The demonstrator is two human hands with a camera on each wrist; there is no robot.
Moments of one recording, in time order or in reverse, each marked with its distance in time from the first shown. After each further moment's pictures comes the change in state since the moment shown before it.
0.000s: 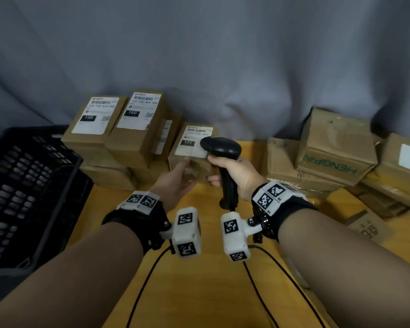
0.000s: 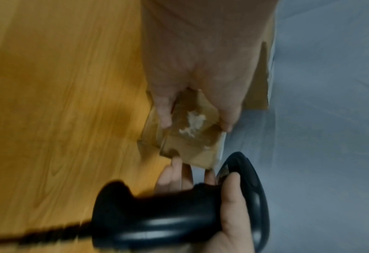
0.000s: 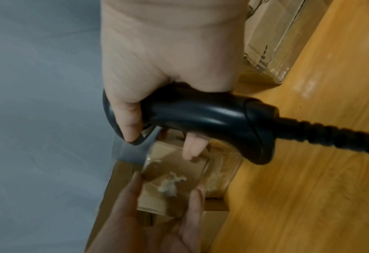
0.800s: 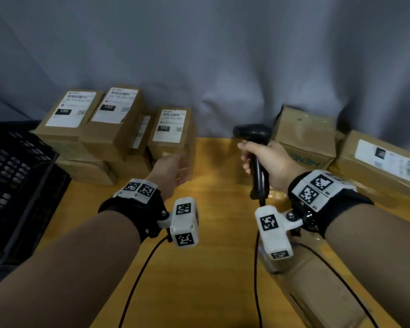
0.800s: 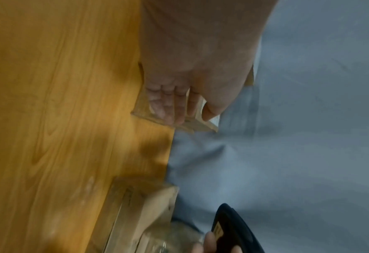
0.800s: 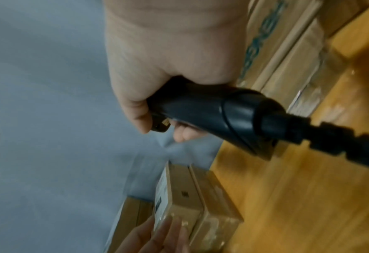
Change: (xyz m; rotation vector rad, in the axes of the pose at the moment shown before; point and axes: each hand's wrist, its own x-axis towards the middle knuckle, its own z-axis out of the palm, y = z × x) left_hand -0.013 -0.004 0.056 0.039 0.078 0.053; right_hand -0.044 -0.033 -0.099 -0.104 0.179 -0.130
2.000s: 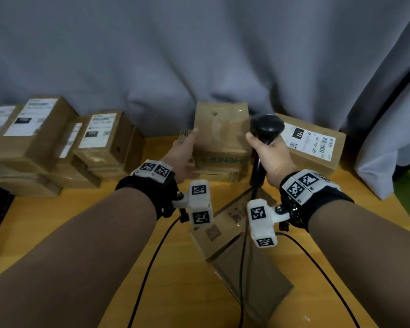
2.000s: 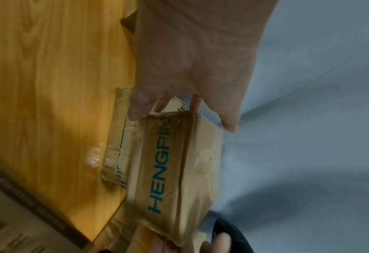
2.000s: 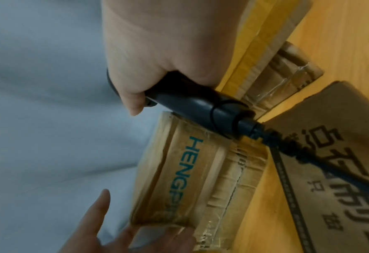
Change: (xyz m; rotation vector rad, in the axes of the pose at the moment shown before) left_hand -0.046 -0.032 0.201 0.234 -0.205 -0.017; right_hand 0.004 0.029 -0.190 0.002 0.339 -0.127
